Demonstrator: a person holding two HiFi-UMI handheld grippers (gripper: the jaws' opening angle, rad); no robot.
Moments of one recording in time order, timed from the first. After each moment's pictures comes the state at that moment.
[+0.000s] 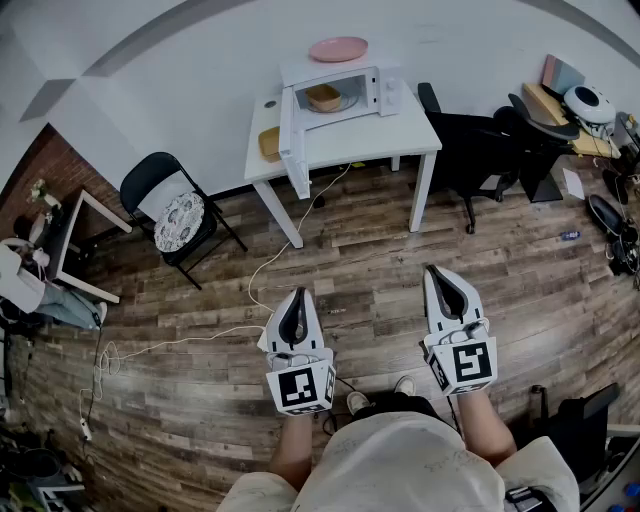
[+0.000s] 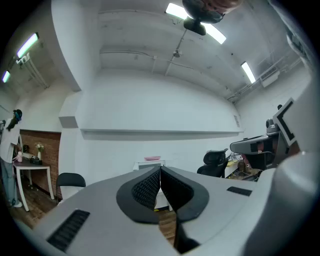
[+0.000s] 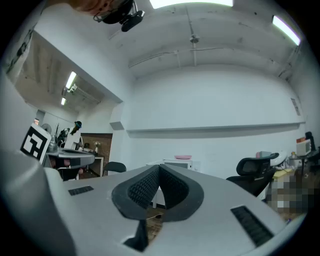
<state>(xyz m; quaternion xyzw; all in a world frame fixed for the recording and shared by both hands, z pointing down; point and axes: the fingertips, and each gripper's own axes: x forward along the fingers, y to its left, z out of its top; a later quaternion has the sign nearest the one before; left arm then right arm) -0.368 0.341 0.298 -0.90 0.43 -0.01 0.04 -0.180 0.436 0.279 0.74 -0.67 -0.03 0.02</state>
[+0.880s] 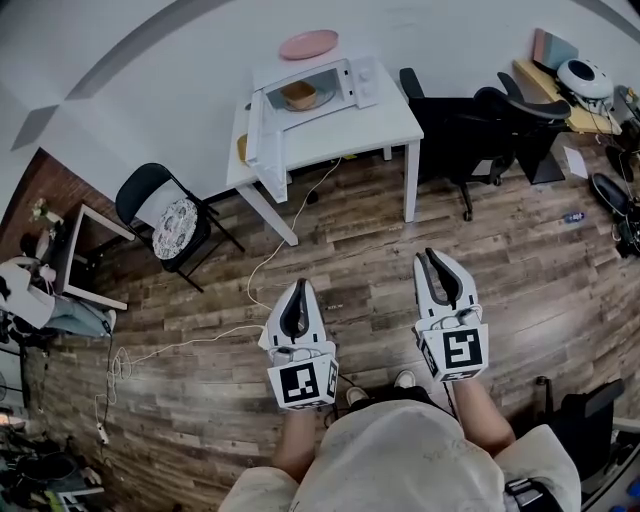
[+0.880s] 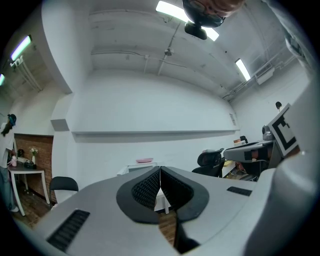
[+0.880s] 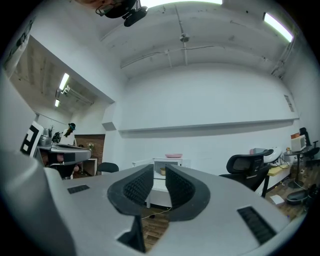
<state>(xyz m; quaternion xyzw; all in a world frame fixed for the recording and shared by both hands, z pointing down) -0.272 0.363 0.292 -0.90 0.42 -0.01 0.06 -0.091 0.443 0.294 0.76 -0.65 -0.01 0.01</state>
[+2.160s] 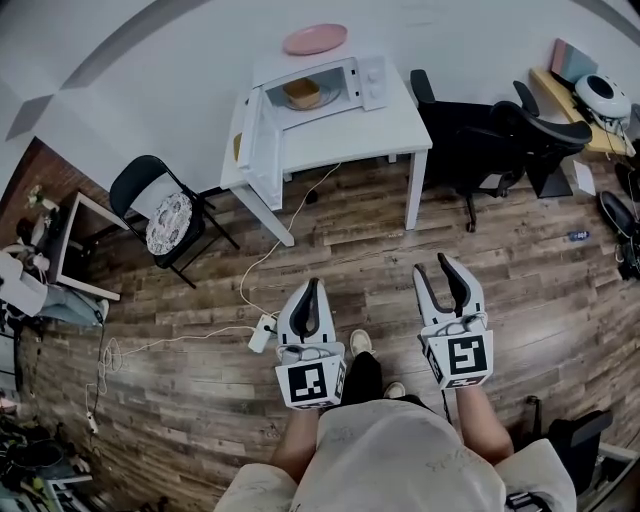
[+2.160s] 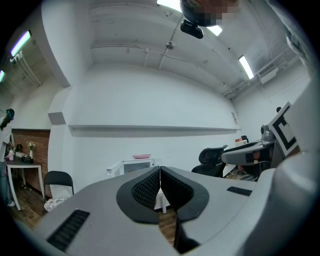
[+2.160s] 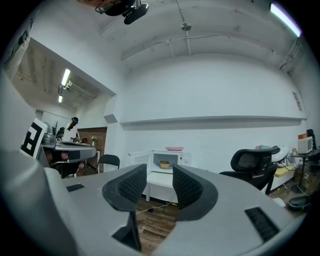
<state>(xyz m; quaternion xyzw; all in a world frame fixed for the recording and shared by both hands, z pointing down) -0.208 0.316 0.326 -0.90 0.42 -0.02 0.04 -0.038 0.390 0.329 0.74 -0.67 0.00 0.04</state>
